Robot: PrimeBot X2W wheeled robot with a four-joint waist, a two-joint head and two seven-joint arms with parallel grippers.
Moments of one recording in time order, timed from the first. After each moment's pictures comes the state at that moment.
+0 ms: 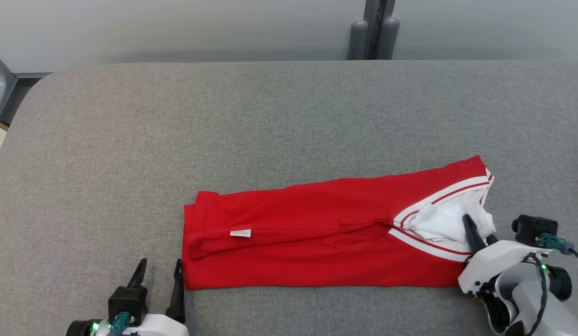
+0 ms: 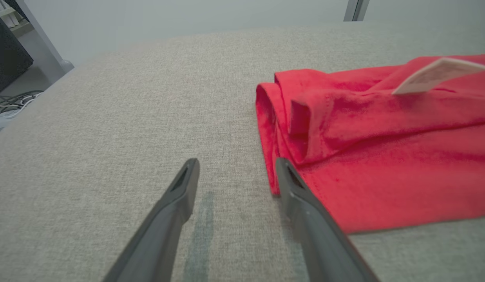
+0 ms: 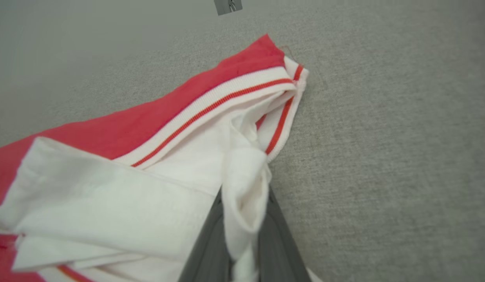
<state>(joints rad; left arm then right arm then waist) -0.06 0.05 -0.07 0.48 -0.08 0.05 -0.26 -0.50 -0.14 0.20 1.04 0.48 0.13 -0.25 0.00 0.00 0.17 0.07</state>
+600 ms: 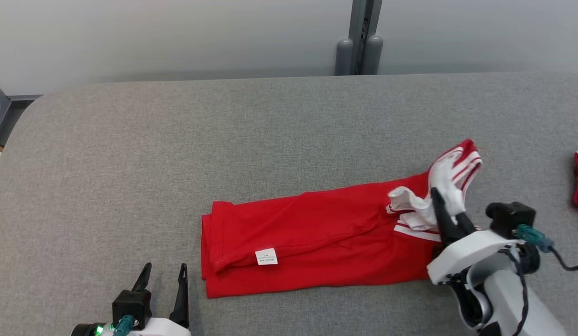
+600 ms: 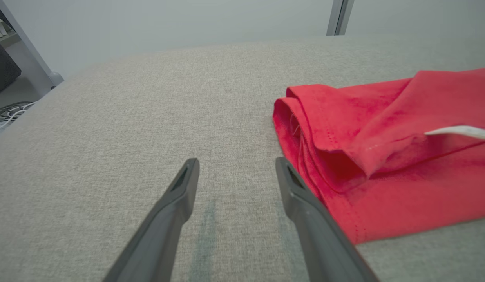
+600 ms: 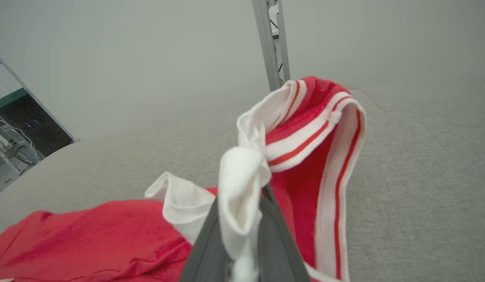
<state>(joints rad) -0.05 0.05 -0.08 0.49 -0.08 0.05 -0.26 -0.42 -0.12 0.22 0.71 0.46 0.13 -0.26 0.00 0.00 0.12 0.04</state>
